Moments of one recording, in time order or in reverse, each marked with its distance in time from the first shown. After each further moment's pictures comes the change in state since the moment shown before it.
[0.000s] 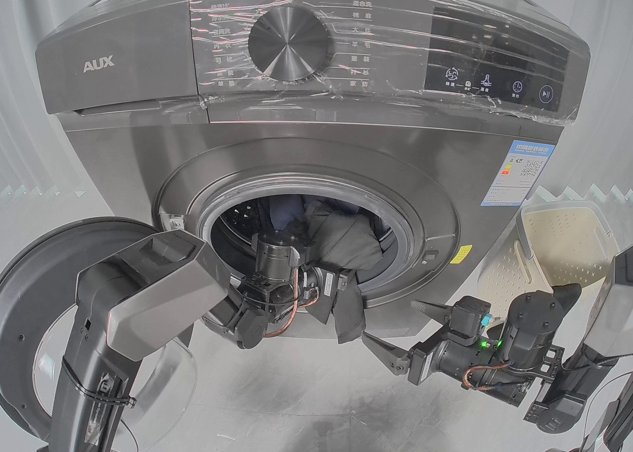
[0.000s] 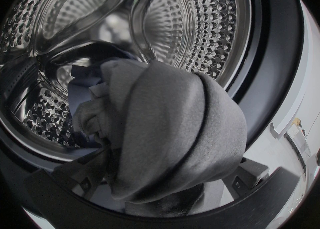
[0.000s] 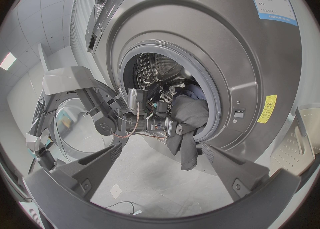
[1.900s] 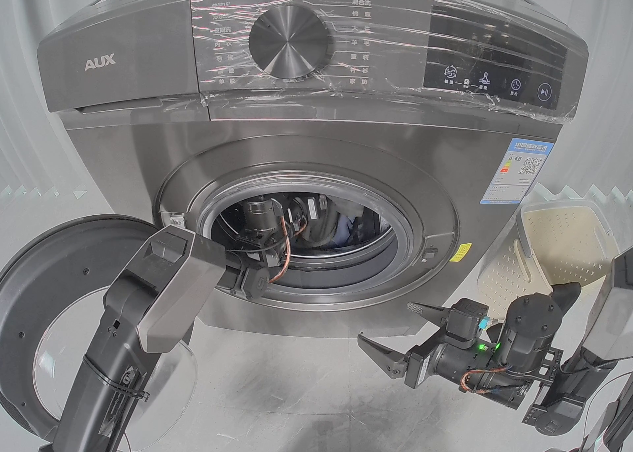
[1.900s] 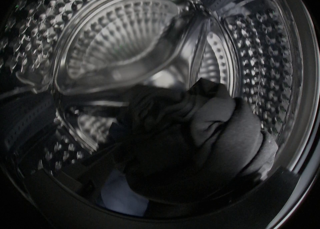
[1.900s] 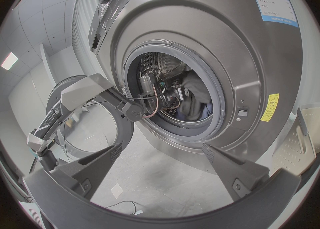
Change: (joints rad) left arm 0.105 0.200 -0.577 -0.030 0.141 -0.054; right arm 0.019 0.002 -0.002 -0.004 -0.001 0.001
